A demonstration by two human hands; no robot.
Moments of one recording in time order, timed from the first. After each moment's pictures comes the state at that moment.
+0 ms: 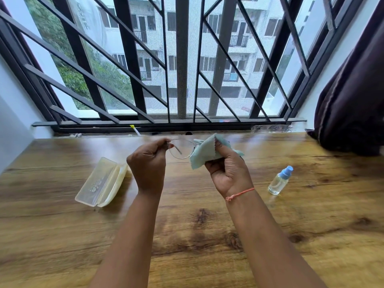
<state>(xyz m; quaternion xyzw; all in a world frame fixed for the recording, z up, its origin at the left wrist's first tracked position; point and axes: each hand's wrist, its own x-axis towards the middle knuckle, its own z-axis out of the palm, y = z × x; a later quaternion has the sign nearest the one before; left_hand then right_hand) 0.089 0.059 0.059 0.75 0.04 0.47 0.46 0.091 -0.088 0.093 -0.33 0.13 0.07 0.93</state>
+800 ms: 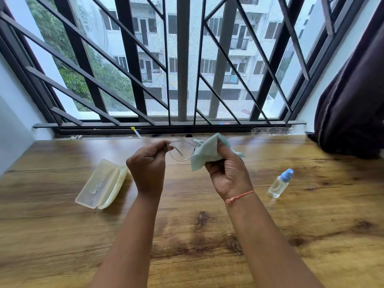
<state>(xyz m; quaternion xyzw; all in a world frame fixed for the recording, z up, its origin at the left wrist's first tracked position) 0.087 0.060 0.061 0.74 0.04 0.48 0.47 0.092 -0.086 0.095 -0.31 0.11 0.06 0.94</state>
